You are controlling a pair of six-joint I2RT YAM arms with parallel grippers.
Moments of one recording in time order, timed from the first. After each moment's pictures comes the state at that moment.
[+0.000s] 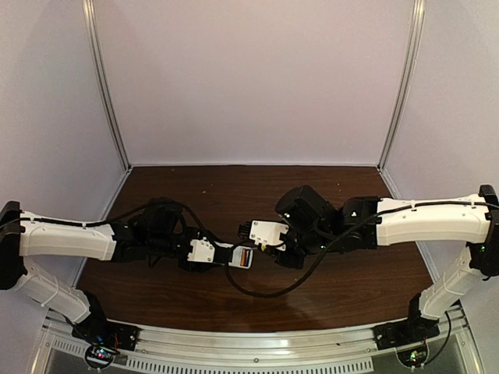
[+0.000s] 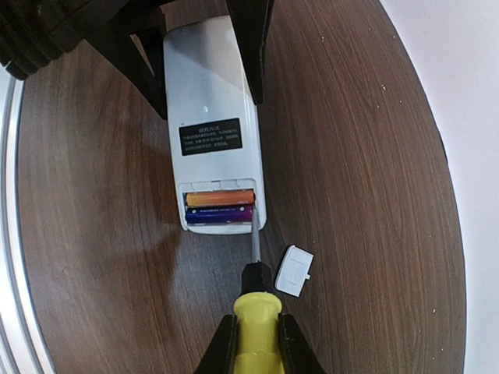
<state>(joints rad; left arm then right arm) -0.86 1.33 0.65 0.04 0.27 1.01 1.16 1.51 1.16 -0.47 0.20 -0.40</state>
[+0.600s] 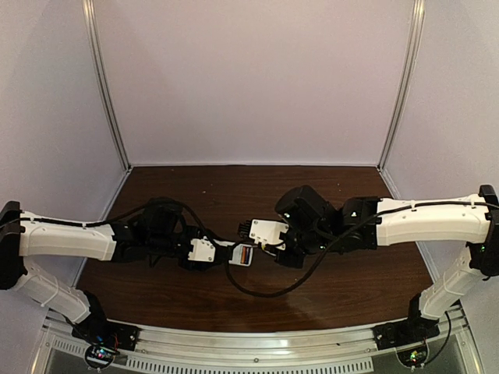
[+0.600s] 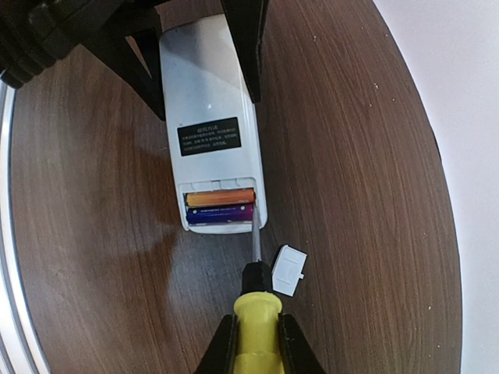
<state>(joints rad) -0.86 1.33 0.65 0.05 0.24 1.02 1.16 1.51 1.16 -0.46 0.22 -0.39</state>
